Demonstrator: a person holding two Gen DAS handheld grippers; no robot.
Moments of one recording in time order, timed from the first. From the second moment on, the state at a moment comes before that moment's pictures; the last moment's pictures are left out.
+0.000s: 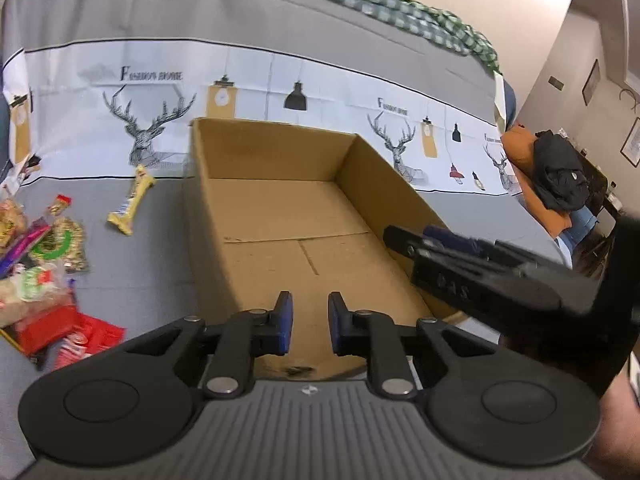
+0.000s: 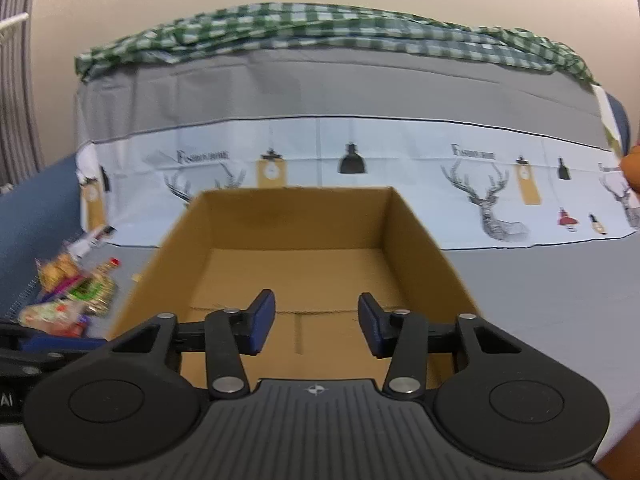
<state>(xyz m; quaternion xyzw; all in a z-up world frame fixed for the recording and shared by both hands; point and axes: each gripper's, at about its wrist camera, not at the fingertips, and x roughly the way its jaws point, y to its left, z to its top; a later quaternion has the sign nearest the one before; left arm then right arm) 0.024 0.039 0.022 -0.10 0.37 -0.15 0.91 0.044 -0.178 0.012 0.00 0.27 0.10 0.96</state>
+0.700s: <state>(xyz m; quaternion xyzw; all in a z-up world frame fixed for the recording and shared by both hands) 0.067 0.232 -0.021 -0.12 0.39 -0.04 0.91 0.010 -0.024 0.015 0.03 0.28 0.29 0.91</state>
